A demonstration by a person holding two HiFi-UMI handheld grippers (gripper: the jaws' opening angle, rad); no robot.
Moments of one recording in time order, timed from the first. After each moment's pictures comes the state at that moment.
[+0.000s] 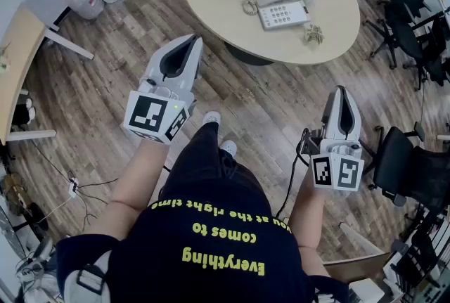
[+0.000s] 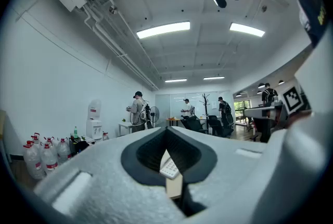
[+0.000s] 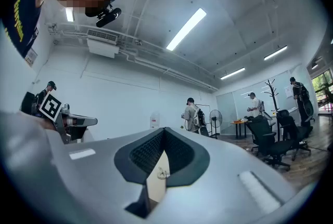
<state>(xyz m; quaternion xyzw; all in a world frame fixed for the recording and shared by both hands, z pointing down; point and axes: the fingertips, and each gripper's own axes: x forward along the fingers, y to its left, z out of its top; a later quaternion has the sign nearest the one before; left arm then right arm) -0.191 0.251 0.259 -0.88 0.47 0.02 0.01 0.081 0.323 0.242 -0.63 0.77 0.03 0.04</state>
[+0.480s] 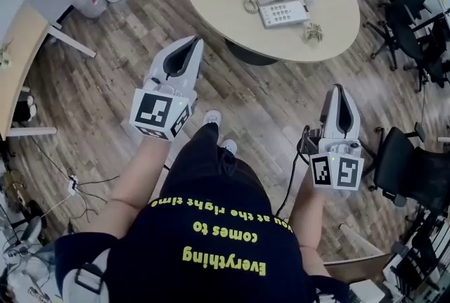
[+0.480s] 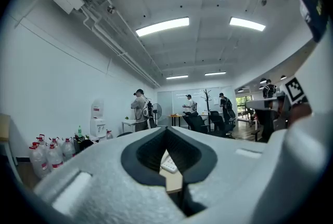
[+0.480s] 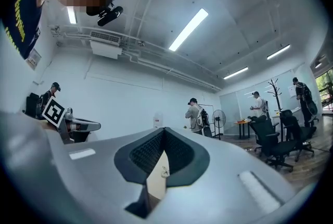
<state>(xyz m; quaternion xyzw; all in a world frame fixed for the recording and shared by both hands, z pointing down) -0.191 0.269 0.275 -0.88 0.48 -0.01 0.01 0.073 0.345 0.240 -0.62 0.78 0.03 0.04</state>
